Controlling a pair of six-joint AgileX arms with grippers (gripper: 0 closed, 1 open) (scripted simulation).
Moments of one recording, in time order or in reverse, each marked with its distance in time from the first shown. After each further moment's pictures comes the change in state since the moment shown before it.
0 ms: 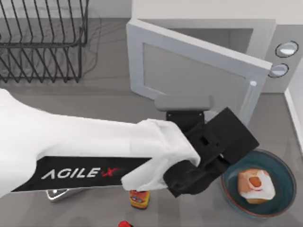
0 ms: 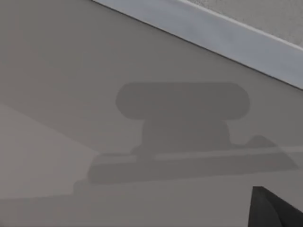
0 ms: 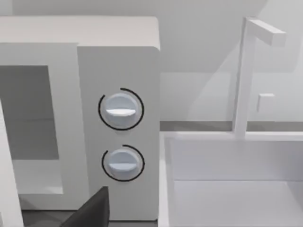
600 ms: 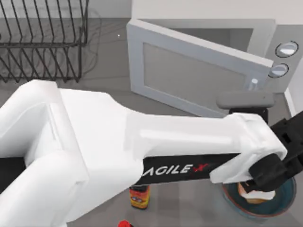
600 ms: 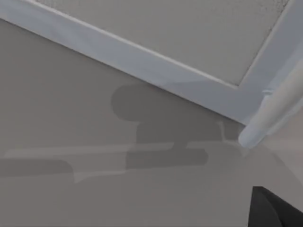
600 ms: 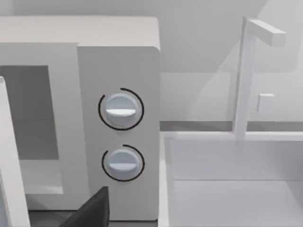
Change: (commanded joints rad) left arm -0.103 0.299 0.458 -0.223 -0.044 -0.115; right arm 0.000 0.000 0.000 0.000 0.000 0.000
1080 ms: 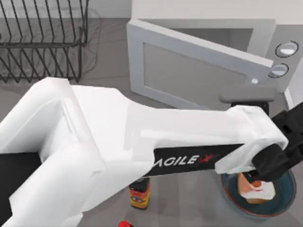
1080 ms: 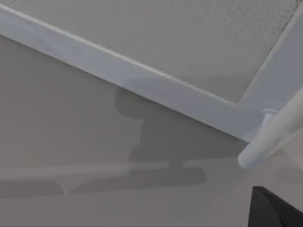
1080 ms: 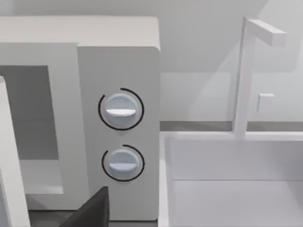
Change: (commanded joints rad) left arm 0.036 0.049 0.063 0.002 0.018 0.034; right arm 0.000 0.000 0.000 0.000 0.000 0.000
